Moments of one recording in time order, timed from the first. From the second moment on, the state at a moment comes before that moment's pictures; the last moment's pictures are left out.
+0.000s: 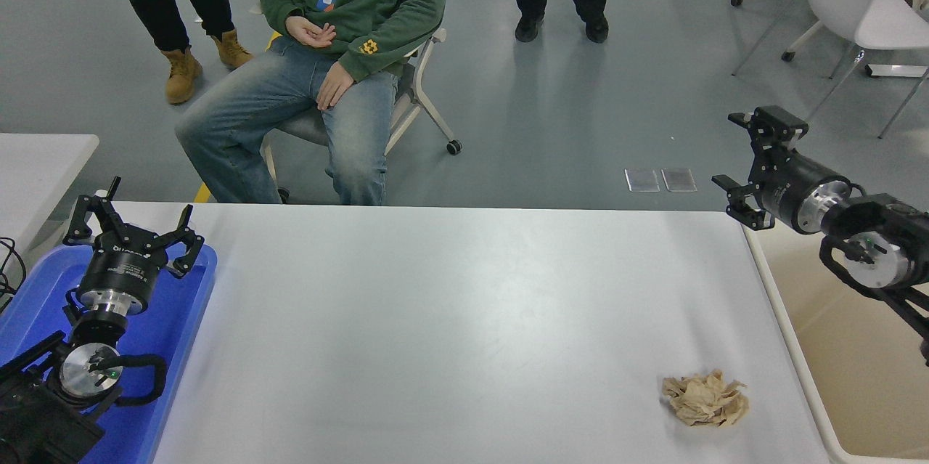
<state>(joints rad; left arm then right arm) -0.46 0.46 -0.83 -0.52 -0.20 -0.62 -0.53 0.77 -0.61 0.55 0.99 -0.09 0.02 0.15</state>
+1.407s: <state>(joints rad) -0.46 0.46 -0.83 -0.52 -0.20 -0.62 -0.53 0.51 -0.34 0.81 0.95 0.14 0.09 0.31</state>
